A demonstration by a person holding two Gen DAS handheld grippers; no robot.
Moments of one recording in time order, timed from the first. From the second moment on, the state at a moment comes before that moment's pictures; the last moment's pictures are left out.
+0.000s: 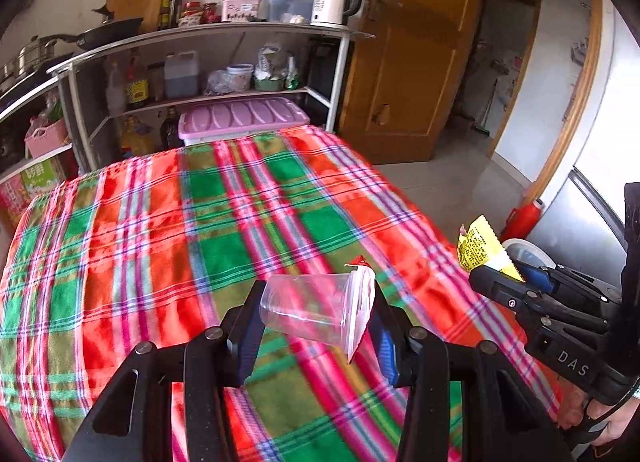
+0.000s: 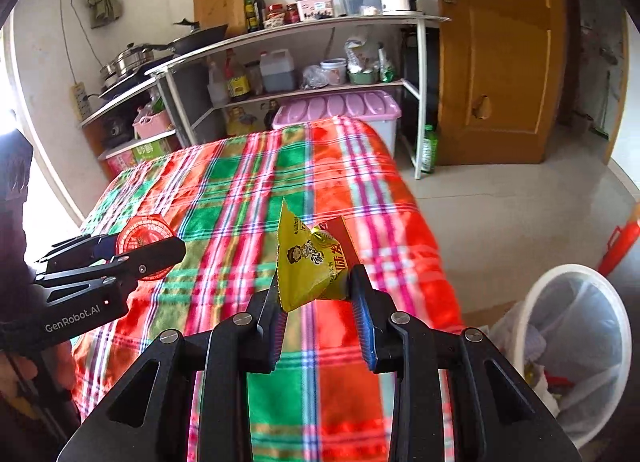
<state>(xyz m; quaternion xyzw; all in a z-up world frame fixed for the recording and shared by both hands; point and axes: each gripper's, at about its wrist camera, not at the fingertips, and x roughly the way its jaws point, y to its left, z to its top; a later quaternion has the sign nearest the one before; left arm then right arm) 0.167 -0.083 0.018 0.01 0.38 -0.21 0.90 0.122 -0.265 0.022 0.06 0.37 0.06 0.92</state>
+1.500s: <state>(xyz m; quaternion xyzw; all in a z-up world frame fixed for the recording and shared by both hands) 0.128 -0.400 -0.021 0.12 0.42 -0.40 0.81 0.019 -0.520 -0.013 0.12 0.41 -0.17 0.89</state>
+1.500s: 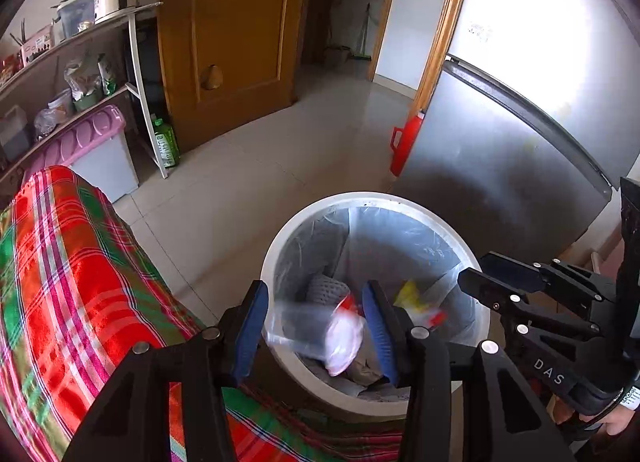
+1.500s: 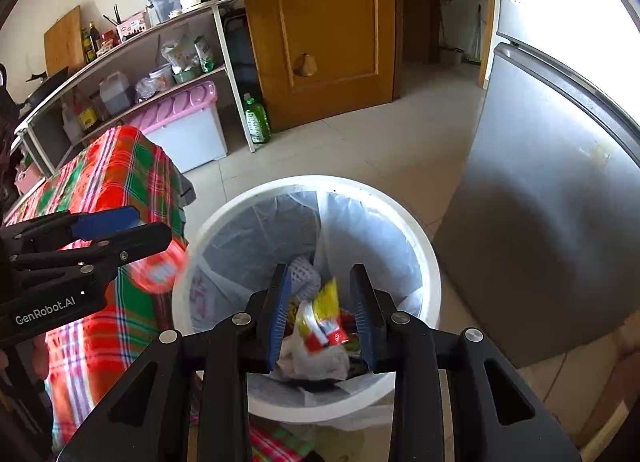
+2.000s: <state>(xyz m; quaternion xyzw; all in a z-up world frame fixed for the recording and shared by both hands) 0.113 -0.378 -0.008 0.11 0.40 -0.39 0.82 -0.002 -0.510 -0.001 0.13 0.38 -0.19 0.89</state>
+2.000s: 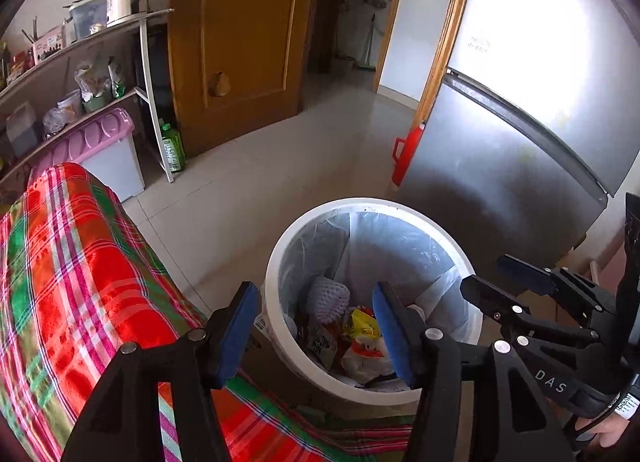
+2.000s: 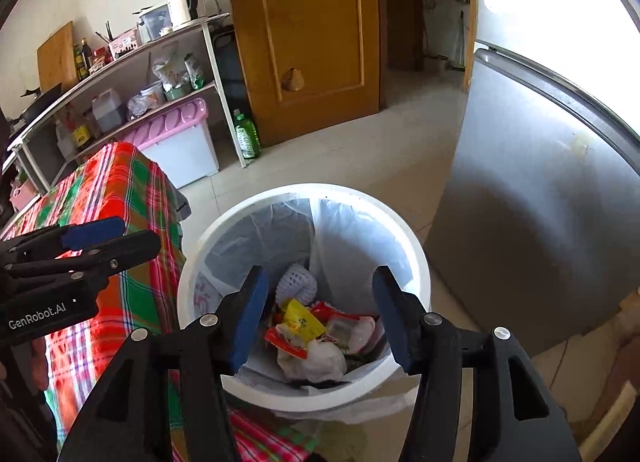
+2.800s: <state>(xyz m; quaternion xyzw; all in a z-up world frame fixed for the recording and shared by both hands) 0.090 -0.348 0.005 0.09 0.37 -0.35 0.86 -0.022 -0.488 0.002 0.15 0.36 -0.22 0.90</state>
